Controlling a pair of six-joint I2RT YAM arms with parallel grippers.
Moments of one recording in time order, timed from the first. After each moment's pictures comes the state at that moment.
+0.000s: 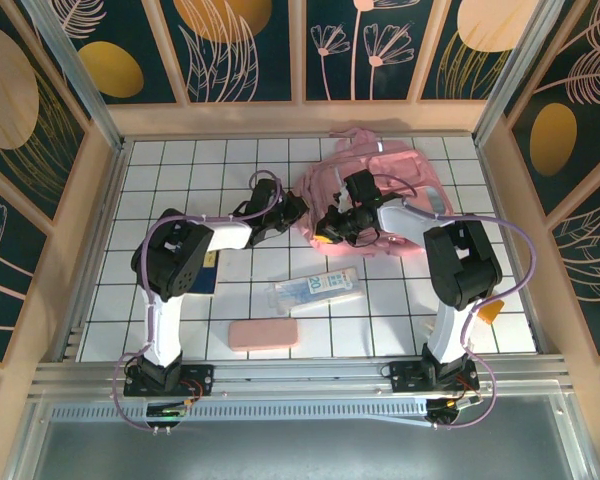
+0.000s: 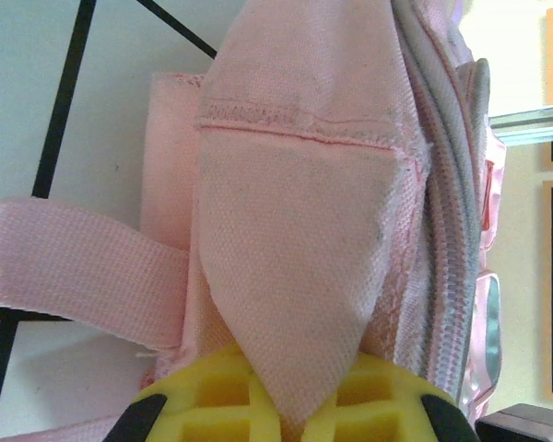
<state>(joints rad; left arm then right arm) -0.56 2.05 1.14 0.36 0.23 -1.16 0.46 1.84 1.17 -0.37 -0.67 0.78</state>
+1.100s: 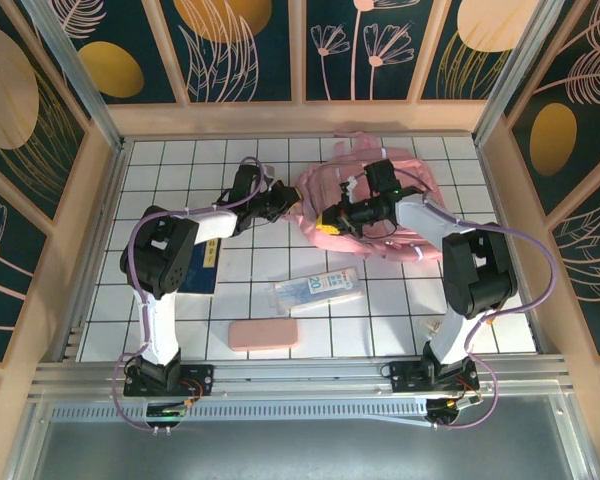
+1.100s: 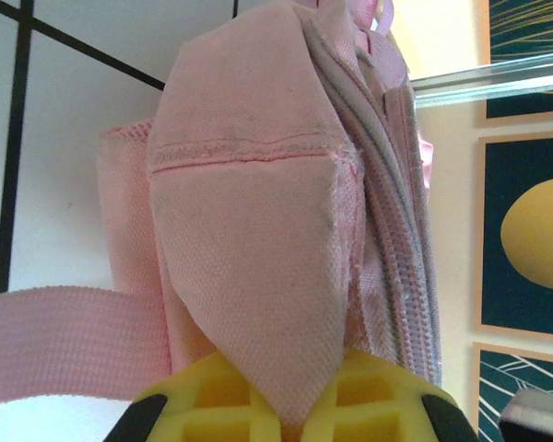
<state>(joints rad) -0.44 2.03 1.18 0.32 0.49 -1.09 0.38 1.75 1.18 -0.42 -0.99 0.73</state>
